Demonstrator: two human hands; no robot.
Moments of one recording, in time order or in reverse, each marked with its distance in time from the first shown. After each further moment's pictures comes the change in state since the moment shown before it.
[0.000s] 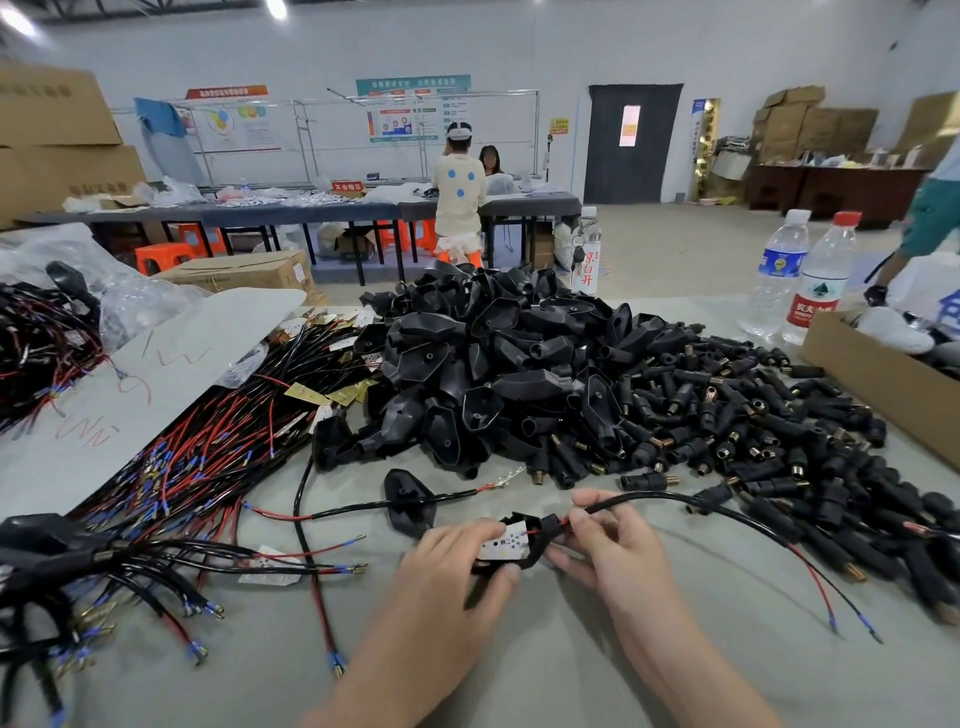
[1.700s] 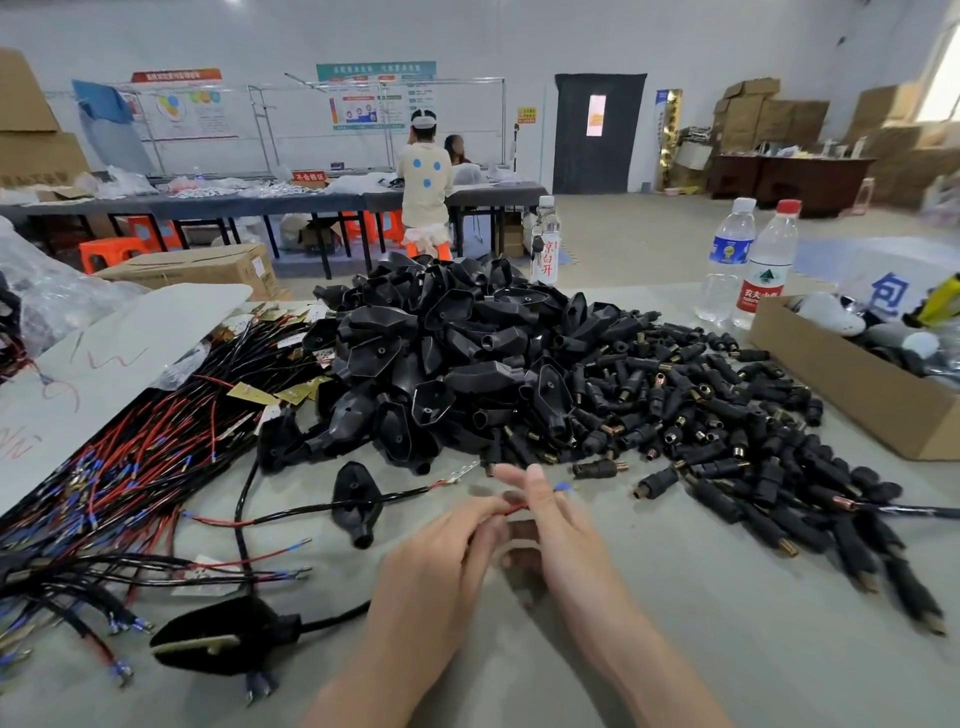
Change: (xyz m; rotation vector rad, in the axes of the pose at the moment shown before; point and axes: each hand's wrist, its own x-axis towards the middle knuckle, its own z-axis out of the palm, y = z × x) left_hand 0.023 0.025 0.030 -0.008 0.174 0.121; right_hand -0.005 -0.010 0.000 -0.247 -0.147 -0.002
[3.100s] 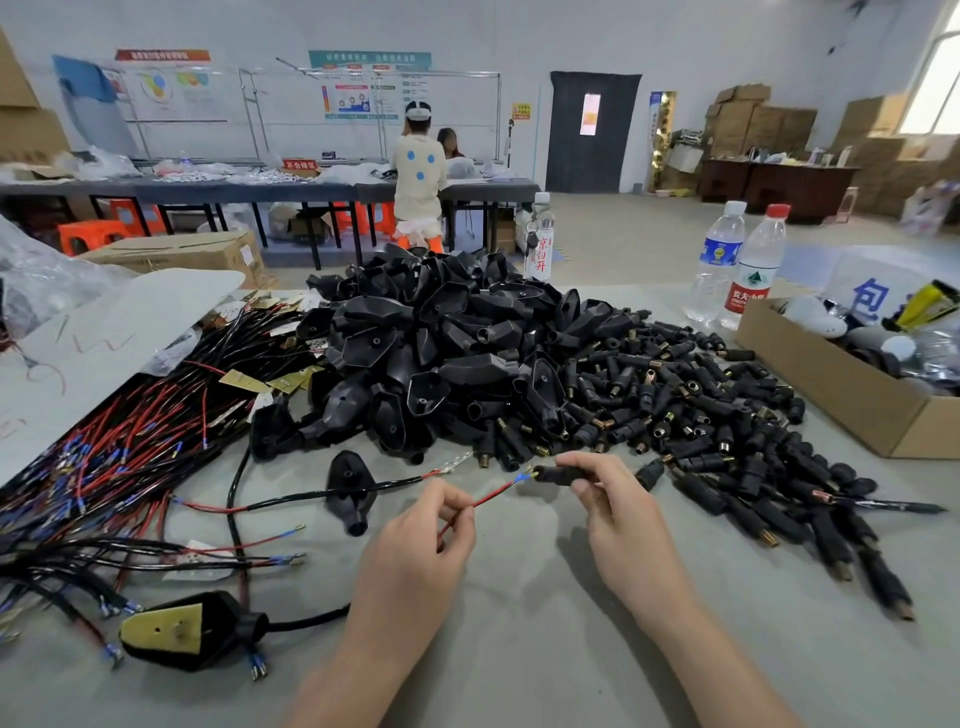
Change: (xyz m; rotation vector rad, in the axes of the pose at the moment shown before) left_hand -0.002 -0.007 -0.004 -0.159 -0.006 -0.230; right_hand 0.010 0.005 -0.065 -0.709 0.209 -0.519
